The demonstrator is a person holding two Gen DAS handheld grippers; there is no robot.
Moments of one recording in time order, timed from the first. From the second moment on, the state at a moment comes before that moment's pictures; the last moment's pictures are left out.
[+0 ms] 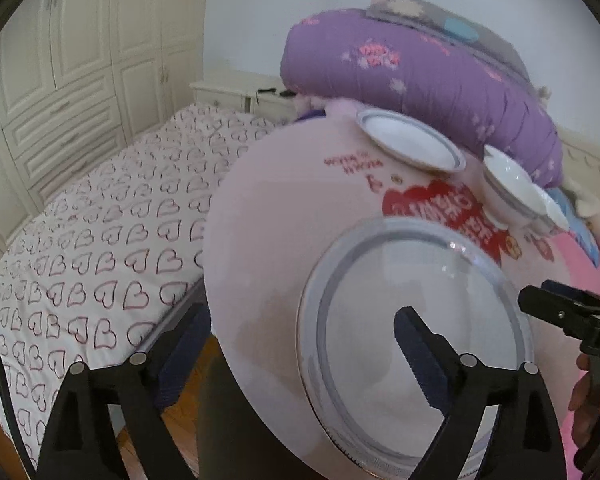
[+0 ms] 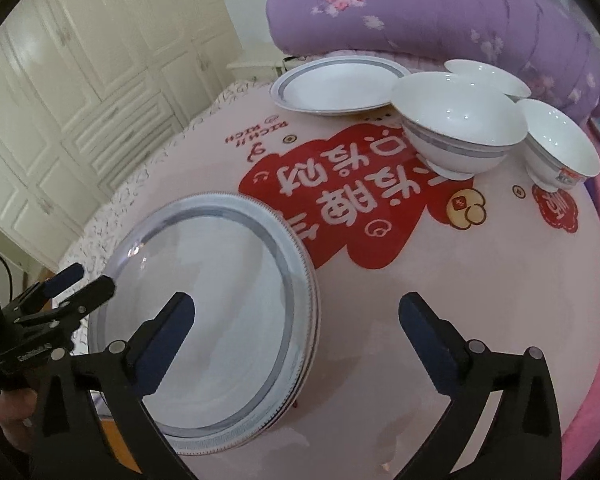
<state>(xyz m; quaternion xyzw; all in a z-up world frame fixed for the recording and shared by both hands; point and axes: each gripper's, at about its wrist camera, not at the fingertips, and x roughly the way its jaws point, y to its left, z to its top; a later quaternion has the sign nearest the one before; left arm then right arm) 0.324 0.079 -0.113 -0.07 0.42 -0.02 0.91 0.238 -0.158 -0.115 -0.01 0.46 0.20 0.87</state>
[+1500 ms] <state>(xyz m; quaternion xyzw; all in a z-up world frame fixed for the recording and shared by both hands) 0.680 0.052 -0.059 -0.14 0.52 -0.10 0.83 0.545 -0.189 -0.038 0.03 0.51 0.20 0.84</state>
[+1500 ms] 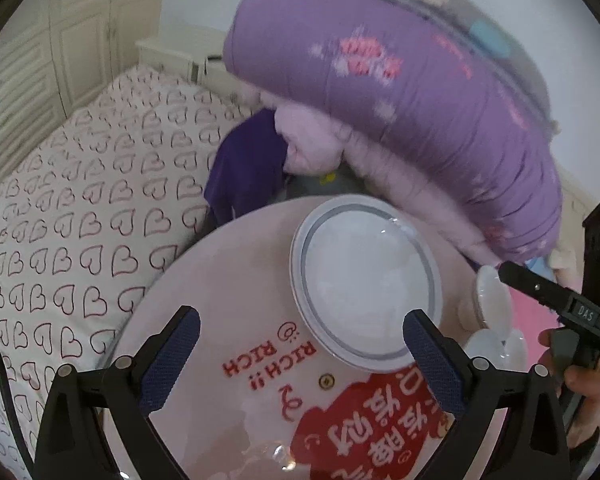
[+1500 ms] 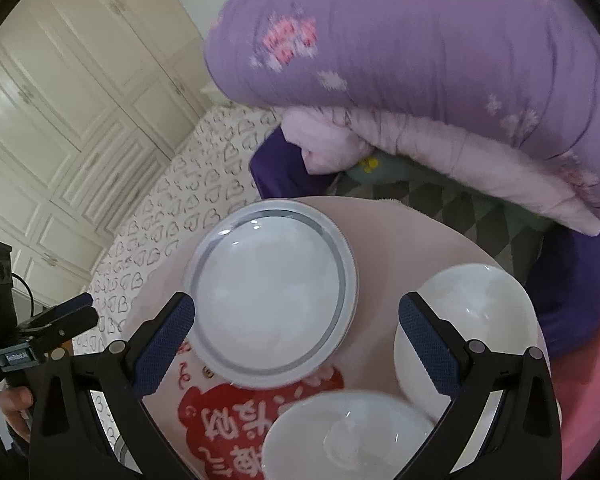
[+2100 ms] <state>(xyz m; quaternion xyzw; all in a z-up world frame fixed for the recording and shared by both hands) 0.777 0.028 -0.154 -0.17 0.58 -0.10 0.79 0.598 -0.181 -0.091 0.02 0.57 0.18 0.80</state>
